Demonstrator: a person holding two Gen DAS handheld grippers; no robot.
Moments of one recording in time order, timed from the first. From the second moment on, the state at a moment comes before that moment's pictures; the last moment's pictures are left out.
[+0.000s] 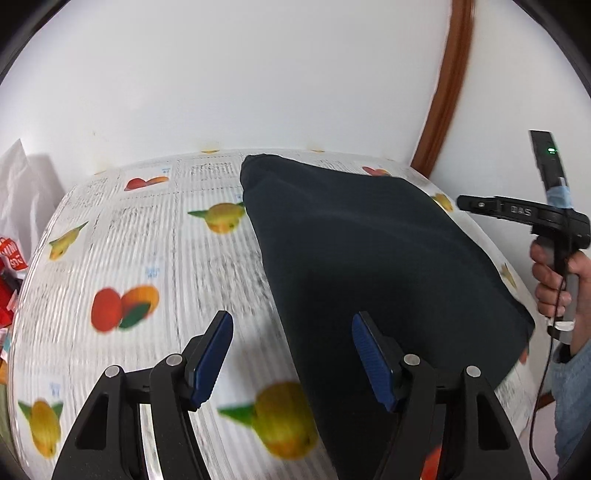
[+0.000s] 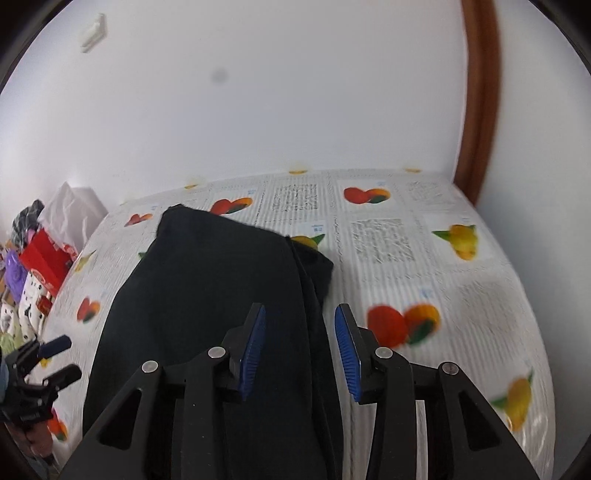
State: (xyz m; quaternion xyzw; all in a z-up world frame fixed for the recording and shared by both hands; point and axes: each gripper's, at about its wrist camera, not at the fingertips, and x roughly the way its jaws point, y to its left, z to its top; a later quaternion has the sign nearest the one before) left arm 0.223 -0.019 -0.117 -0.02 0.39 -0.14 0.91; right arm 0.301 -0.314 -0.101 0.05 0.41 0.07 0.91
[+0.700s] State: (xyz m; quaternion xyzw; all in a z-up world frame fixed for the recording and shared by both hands) left arm 0.258 -0.034 -0.141 -0.01 0.43 -0.15 0.89; right arm 0.368 -0.327 -0.130 0.12 0.42 0.08 0.89
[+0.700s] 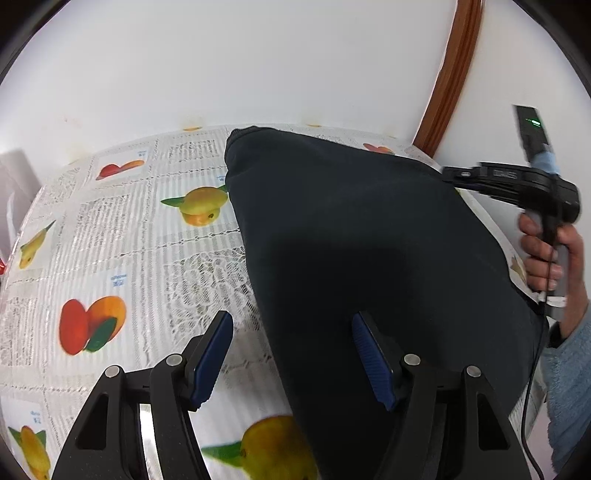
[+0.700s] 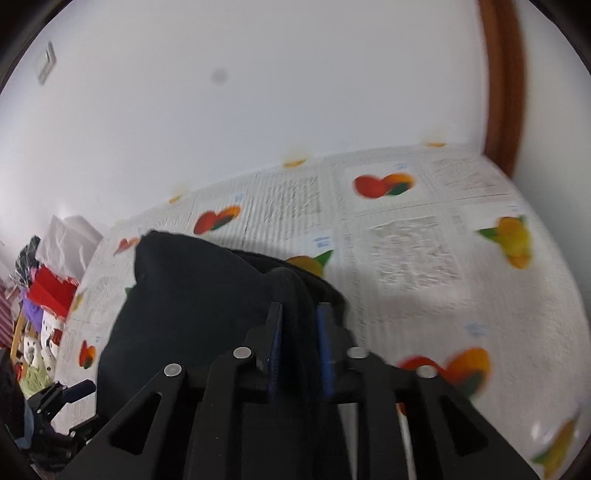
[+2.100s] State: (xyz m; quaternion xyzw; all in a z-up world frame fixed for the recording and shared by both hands) left arm 0.111 -0.015 -0.142 -0.01 0.43 -0.17 0.89; right arm 0.101 -0.358 -0.160 0.05 0.42 0.01 0.91
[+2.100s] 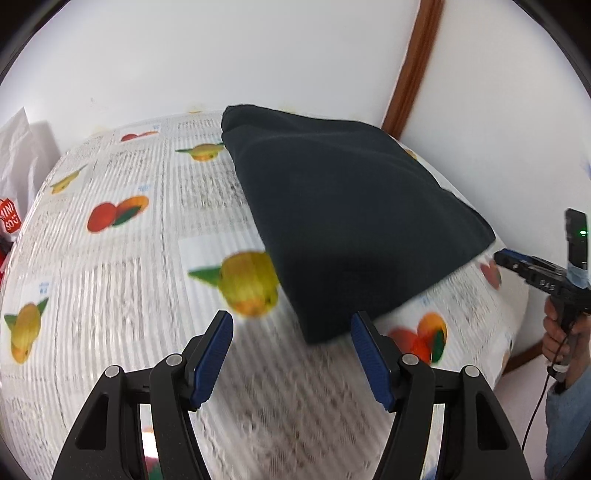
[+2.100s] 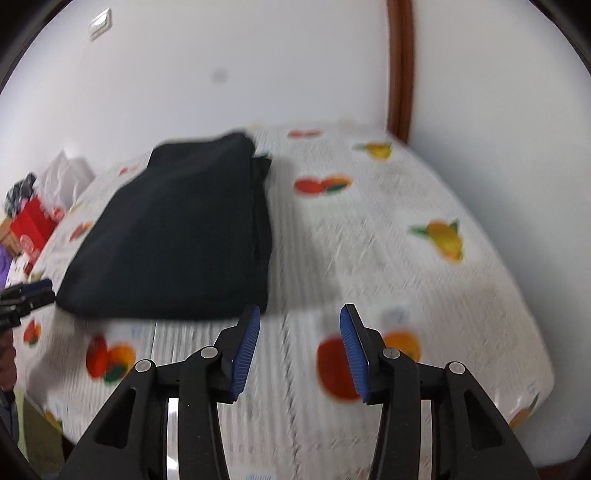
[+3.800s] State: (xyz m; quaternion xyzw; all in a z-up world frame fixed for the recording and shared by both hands) left arm 0.149 0.009 -0.150 -0.05 0.42 -0.12 0.90; right arm 0.171 -0.296 -0.169 0.10 0.37 0.07 0.92
